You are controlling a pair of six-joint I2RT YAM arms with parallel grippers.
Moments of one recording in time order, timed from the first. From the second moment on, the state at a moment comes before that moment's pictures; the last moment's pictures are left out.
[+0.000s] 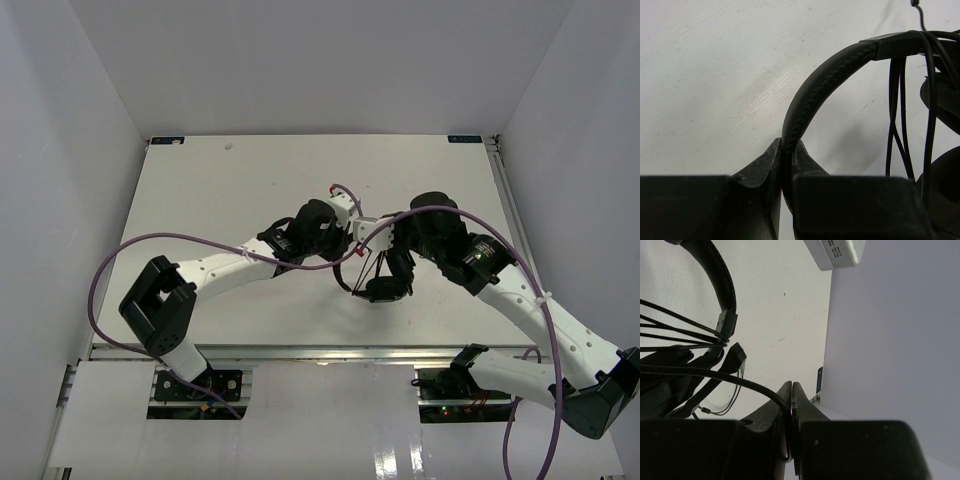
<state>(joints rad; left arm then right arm) -0.84 1.61 1.10 -0.08 0.01 -0.18 0.72 1.04 1.09 -0.60 0.12 -1.20</state>
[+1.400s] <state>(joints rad) -0.91 1.28 0.95 -0.05 0.08 -0.19 0.50 1.09 1.10 -0.58 -0.25 -0.96</state>
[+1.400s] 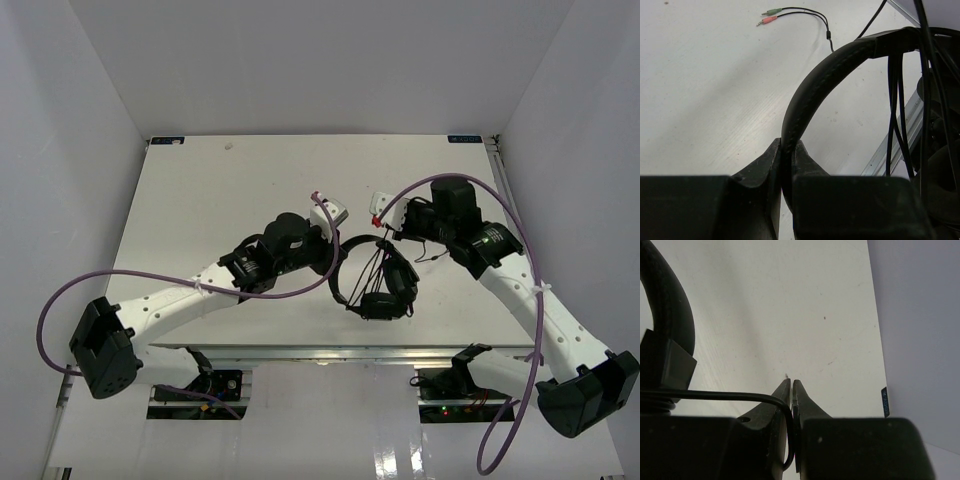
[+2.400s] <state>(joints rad) -0.93 1.22 1.16 -0.25 0.04 -0.34 0.34 1.10 0.72 -0.10 -0.96 -0.32</state>
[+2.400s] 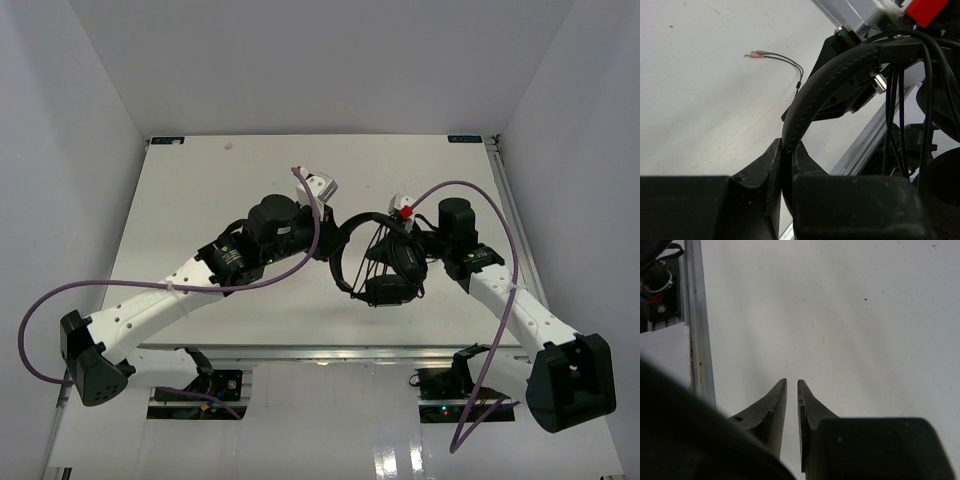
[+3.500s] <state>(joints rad) -0.93 1.20 1.47 -0.31 -0.21 -0.46 0.34 1.28 0.66 0.20 -1.34 -0.21</state>
